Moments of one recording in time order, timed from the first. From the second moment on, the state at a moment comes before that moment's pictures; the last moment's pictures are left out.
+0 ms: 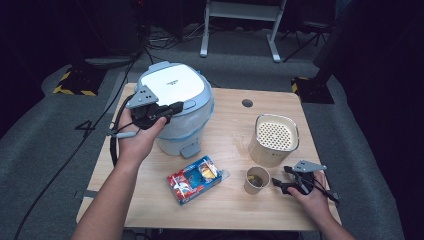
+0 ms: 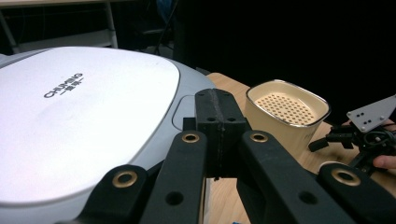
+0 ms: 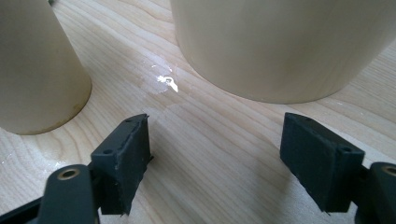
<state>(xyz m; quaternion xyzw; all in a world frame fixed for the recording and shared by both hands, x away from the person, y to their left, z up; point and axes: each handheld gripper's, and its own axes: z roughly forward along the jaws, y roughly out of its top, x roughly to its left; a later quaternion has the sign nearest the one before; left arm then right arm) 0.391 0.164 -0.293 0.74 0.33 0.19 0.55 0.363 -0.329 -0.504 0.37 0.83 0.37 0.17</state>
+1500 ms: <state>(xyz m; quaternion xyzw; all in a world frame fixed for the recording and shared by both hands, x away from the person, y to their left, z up) 0.402 0.139 -0.294 0.75 0.33 0.18 0.54 0.363 -0.329 -0.504 0.37 0.83 0.37 0.17</state>
